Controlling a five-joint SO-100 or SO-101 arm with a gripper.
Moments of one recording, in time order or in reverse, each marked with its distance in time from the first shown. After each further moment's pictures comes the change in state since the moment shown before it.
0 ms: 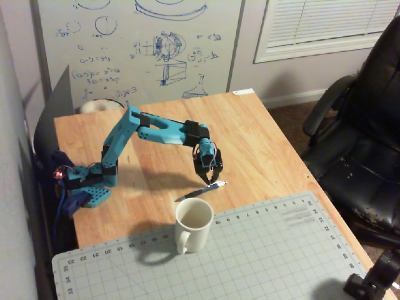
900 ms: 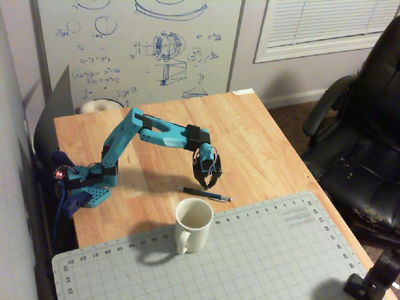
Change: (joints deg) arm 1.1 -2.6 0.0 0.0 0.0
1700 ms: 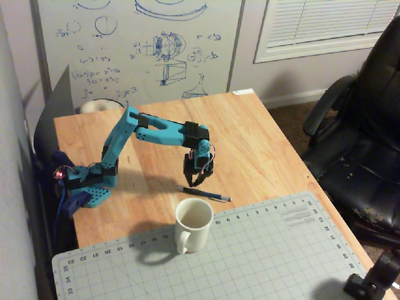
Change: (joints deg) arm 1.5 4.3 0.0 17.3 0.0
